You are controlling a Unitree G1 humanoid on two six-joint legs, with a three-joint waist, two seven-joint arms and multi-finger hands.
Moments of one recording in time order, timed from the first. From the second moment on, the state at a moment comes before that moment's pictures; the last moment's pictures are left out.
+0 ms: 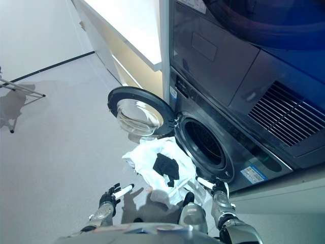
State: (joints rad) left arm -0.07 0.11 -0.06 1.21 -0.27 -0.16 0.21; right arm -0.18 -0.13 0.02 1.24 0.29 -0.11 -0.20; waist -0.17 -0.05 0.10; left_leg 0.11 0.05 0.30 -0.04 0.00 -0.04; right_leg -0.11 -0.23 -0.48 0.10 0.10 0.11
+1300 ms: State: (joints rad) left arm -0.21 0.24 -0.12 0.52 -0.35 -0.28 0.30; right arm -0.55 -0.19 0.20 0.94 0.23 -0.15 -0.24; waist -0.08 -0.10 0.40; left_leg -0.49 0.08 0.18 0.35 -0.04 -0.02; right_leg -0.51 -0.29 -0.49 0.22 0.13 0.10
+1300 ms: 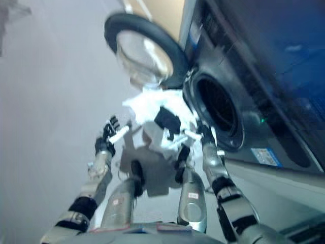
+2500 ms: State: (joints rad) left arm -0.48 0.49 -0.30 0.01 -0.24 -0.38 0.56; right arm -1.26 -0.56 0.38 1.36 -0.19 -0.05 -0.51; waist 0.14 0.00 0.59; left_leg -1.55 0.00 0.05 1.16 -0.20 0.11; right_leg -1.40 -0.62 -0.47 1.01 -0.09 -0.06
